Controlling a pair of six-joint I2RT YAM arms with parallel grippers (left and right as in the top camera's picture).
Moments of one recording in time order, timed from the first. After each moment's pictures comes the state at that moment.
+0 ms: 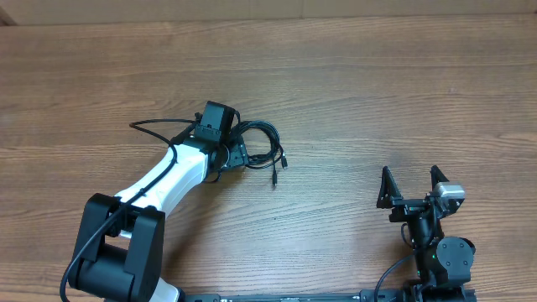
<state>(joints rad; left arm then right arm) -0.32 1.71 0.98 -0.48 -0.03 -0.58 0.05 0.01 0.02 -0.03 -0.02 0.15</state>
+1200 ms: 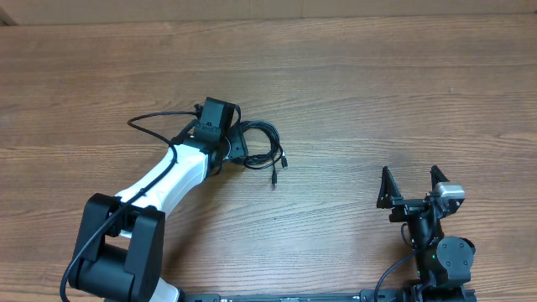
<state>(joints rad) -0.32 1.71 0.97 -0.34 -0.07 -0.58 0.05 0.01 0.02 -0.03 -0.02 0.15</state>
